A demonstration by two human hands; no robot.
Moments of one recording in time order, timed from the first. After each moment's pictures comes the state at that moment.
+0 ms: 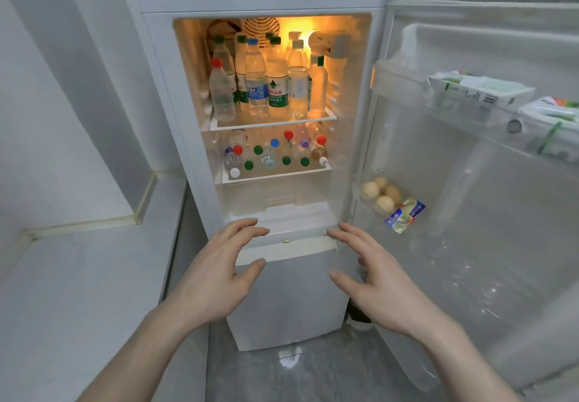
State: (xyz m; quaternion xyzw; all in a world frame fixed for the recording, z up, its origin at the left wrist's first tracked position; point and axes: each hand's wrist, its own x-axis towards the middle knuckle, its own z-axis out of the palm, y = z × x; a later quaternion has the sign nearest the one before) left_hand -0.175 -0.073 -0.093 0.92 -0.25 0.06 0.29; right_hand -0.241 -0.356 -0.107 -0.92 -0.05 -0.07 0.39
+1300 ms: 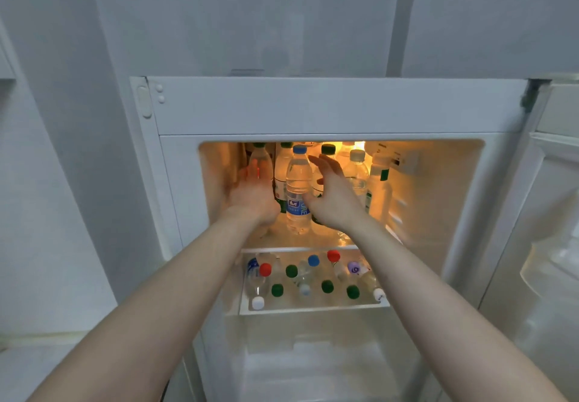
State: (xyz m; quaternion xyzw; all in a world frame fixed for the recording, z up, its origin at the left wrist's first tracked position) left_hand 0.266 -0.120 0.049 0.98 -0.03 0.14 0.09; right_hand 0.247 -0.293 0.040 -0.90 -0.12 -0.24 0.33
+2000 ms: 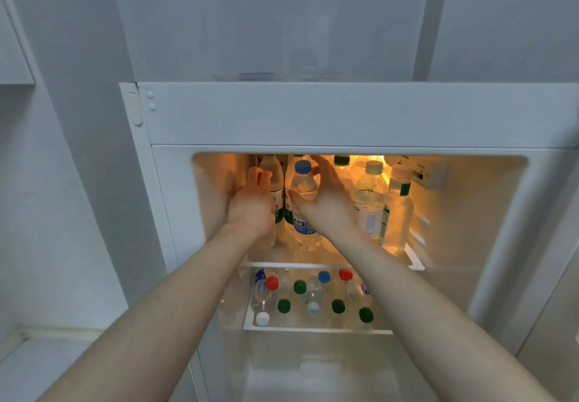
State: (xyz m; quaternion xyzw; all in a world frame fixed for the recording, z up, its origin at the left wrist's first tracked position) left_hand 0.306 -0.103 0.026 0.96 -0.04 0.26 0.08; right_hand 0.293 -0.270 0.031 -0.86 -0.12 -0.33 0.38
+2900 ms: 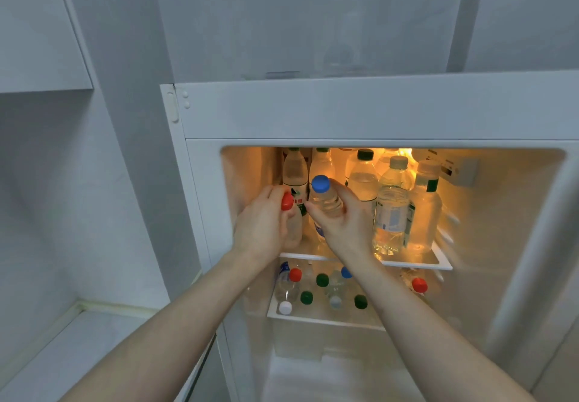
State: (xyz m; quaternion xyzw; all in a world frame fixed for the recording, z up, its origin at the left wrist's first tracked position) left_hand 0.214 -0.099 0.020 0.92 -0.07 0.34 0.19; right_hand 0.257 -0.265 -0.011 -0.77 -0.16 -0.35 0.51
